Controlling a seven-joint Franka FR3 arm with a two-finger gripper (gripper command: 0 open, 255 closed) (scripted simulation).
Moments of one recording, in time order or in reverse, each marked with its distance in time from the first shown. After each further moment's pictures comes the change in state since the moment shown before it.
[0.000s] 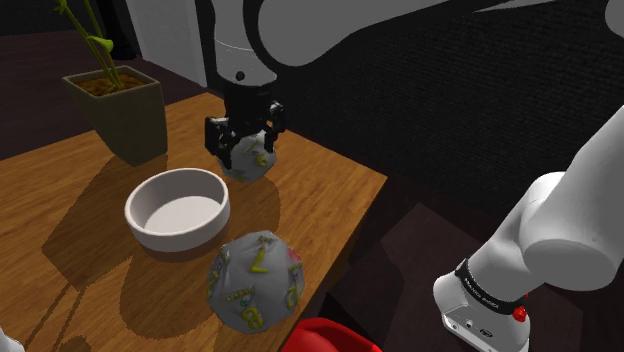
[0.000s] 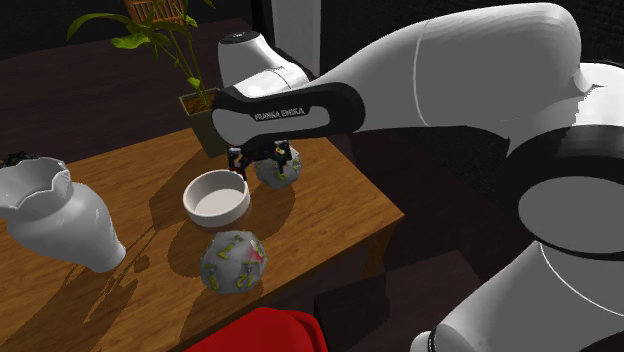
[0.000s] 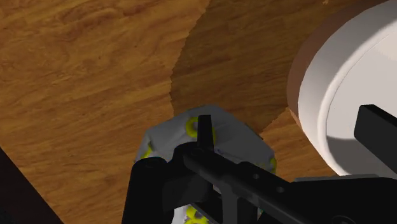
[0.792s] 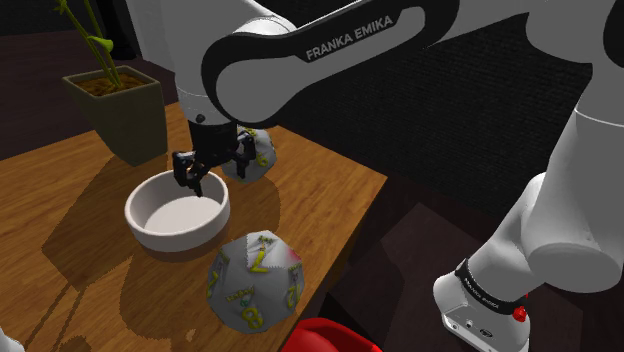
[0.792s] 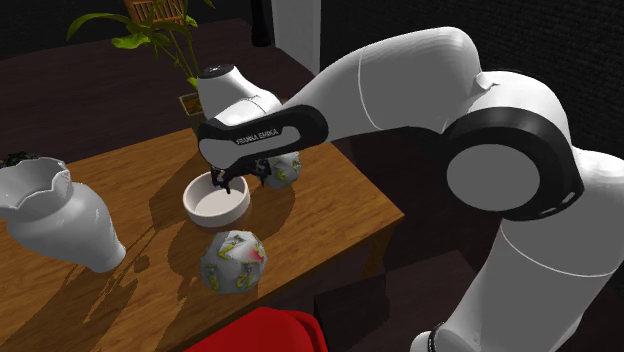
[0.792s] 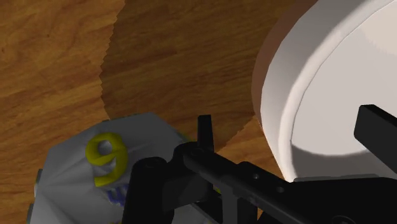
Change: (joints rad) arm 0.066 0.225 0.015 0.108 -0.125 0.084 0.128
